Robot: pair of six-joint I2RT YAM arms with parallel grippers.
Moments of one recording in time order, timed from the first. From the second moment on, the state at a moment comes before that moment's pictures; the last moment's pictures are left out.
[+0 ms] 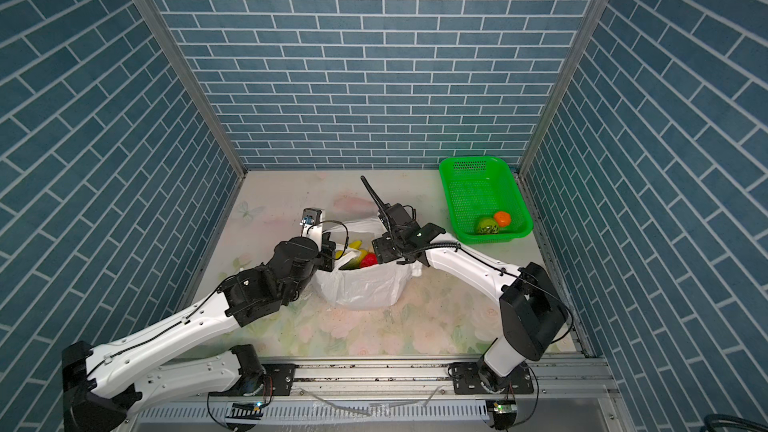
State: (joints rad) left arm -0.94 1.01 0.88 -0.33 -0.63 -0.32; right arm 0.80 1.59 1.19 -0.54 0.10 0.31
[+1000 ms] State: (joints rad) left arm -0.96 1.08 1.00 -0.49 -0.51 -0.46; right arm 0.59 1.55 1.16 -0.54 0.41 0.26
